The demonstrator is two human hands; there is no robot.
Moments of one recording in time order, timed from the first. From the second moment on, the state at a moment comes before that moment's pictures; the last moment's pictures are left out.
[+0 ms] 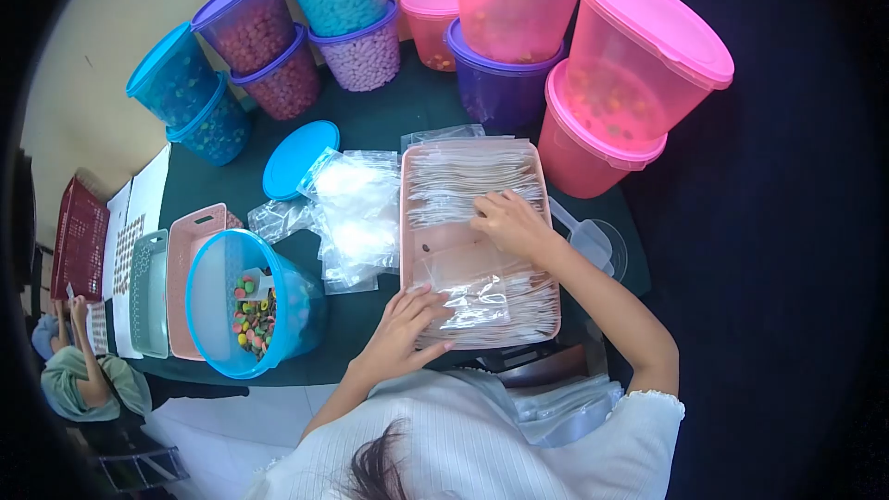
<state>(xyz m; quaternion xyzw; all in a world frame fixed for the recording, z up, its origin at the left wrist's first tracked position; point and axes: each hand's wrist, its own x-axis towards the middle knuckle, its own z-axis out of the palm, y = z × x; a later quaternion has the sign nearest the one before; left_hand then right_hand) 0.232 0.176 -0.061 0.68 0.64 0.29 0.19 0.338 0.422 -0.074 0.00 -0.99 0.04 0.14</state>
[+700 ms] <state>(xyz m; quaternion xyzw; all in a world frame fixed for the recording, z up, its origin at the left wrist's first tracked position) 0.178 0.238 -0.073 0.67 0.64 0.27 0.27 0.317 0.457 -0.051 -0.07 -0.95 0.30 0.06</state>
